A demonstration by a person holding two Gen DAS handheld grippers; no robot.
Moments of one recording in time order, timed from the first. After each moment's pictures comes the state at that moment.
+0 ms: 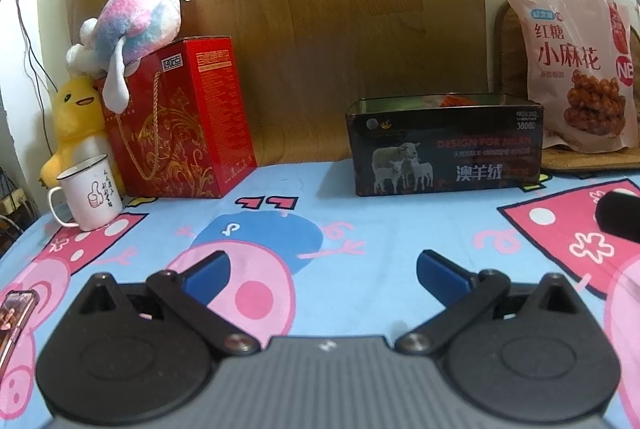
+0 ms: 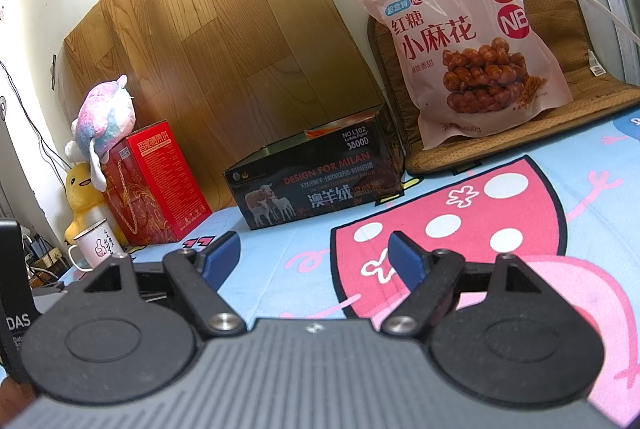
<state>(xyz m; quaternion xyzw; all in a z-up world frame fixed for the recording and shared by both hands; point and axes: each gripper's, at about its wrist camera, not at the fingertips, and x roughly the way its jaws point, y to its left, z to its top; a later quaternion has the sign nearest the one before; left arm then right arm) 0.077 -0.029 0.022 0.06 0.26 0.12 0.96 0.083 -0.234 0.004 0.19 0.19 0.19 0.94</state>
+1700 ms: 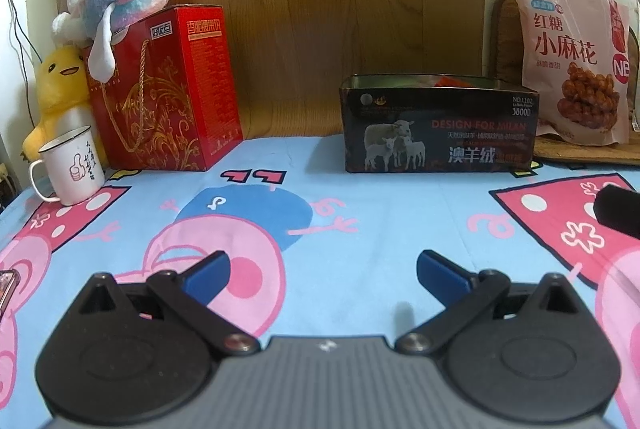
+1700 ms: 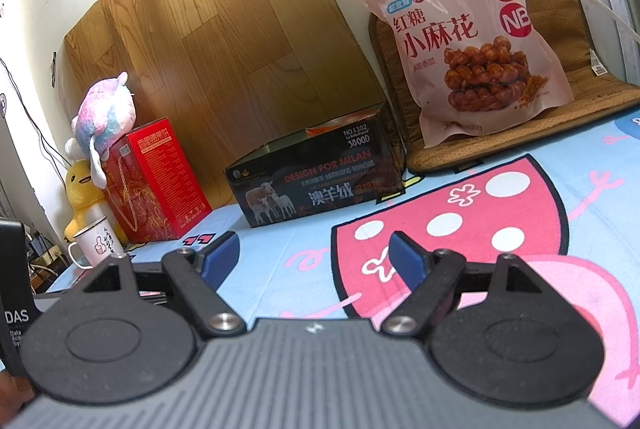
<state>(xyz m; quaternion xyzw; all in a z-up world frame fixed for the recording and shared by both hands) 0.080 -0.020 0.018 0.03 0.30 0.09 0.95 0.083 -0.233 0.004 0.19 0.19 0.19 0.94</state>
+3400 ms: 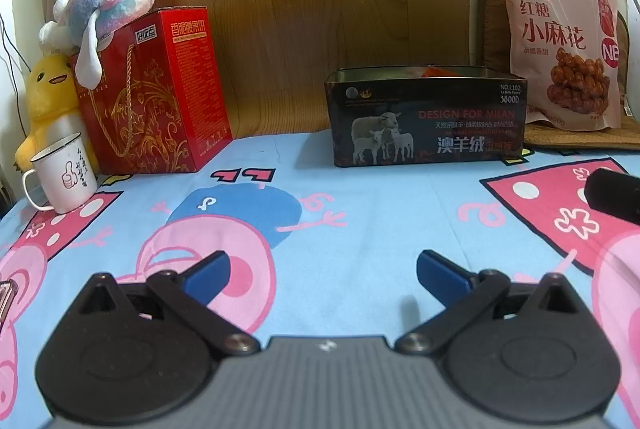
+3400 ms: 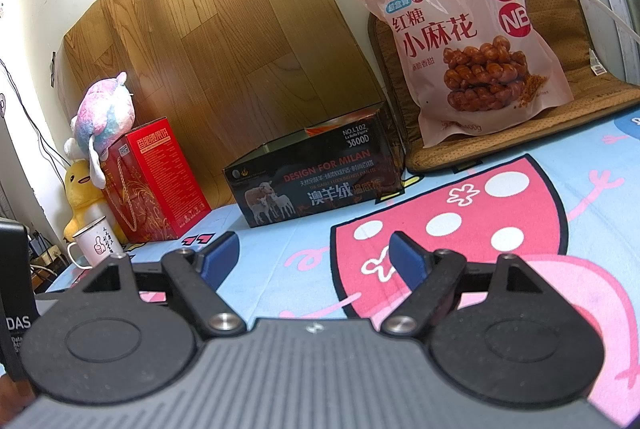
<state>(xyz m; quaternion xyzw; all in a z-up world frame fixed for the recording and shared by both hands) 0.081 -0.026 0.017 0.04 0.30 0.08 0.95 0.084 -0.233 0.004 0.19 0.19 0.19 0.94</state>
